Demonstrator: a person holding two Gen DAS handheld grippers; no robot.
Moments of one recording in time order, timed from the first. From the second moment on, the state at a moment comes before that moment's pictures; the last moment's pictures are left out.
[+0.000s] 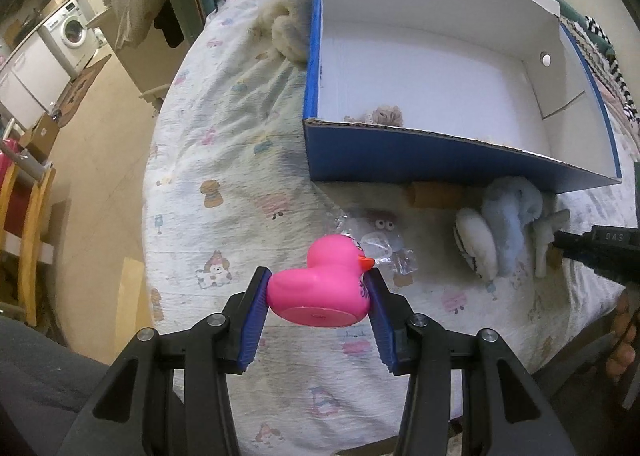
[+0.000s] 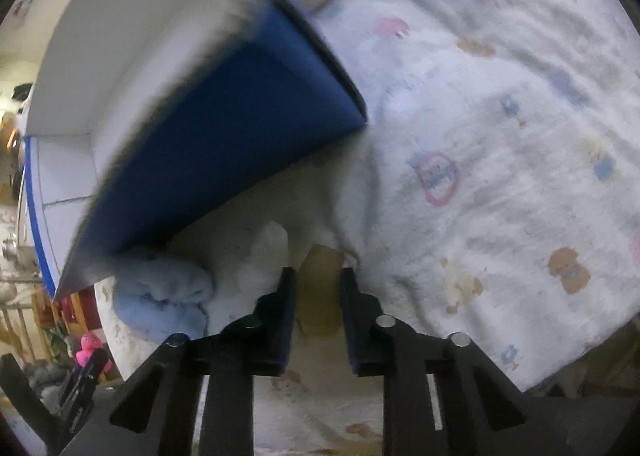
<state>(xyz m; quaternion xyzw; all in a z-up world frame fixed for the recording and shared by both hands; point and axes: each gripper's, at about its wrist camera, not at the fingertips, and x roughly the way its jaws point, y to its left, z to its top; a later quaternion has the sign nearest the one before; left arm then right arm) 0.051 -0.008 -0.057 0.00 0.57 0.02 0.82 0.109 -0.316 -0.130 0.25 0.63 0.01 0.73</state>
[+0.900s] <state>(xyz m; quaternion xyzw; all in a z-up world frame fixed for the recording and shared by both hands) 0.032 0.001 -0.029 -0.04 0.53 0.02 0.85 0.030 -0.278 0.010 0.25 0.45 0.15 0.84</state>
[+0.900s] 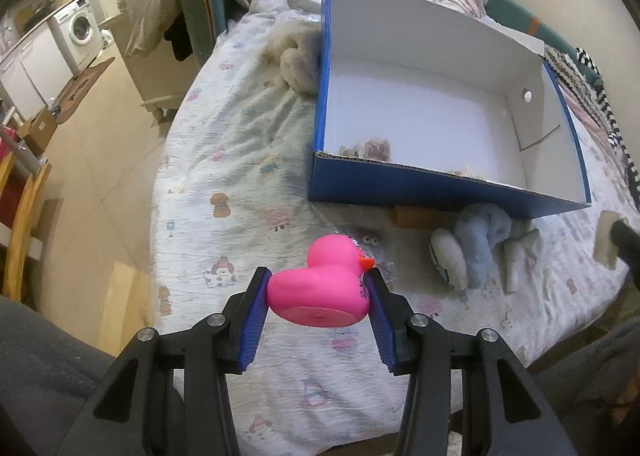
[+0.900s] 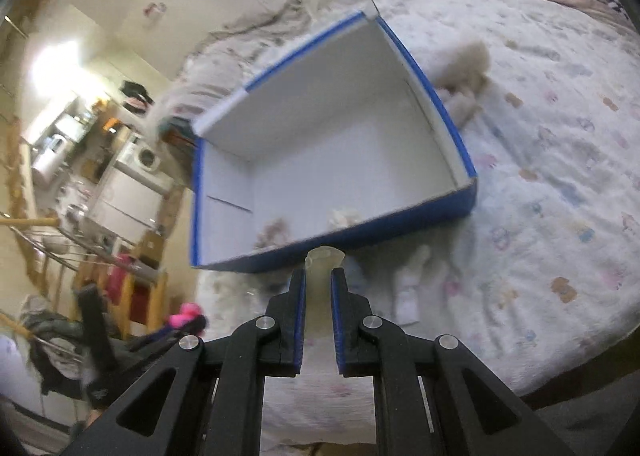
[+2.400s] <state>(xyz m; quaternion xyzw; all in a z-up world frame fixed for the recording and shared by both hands) 0.161 -0.034 -0.003 0.00 0.49 -0.04 0.87 0.154 -0.246 -0.011 0.24 0.44 0.17 0.85</state>
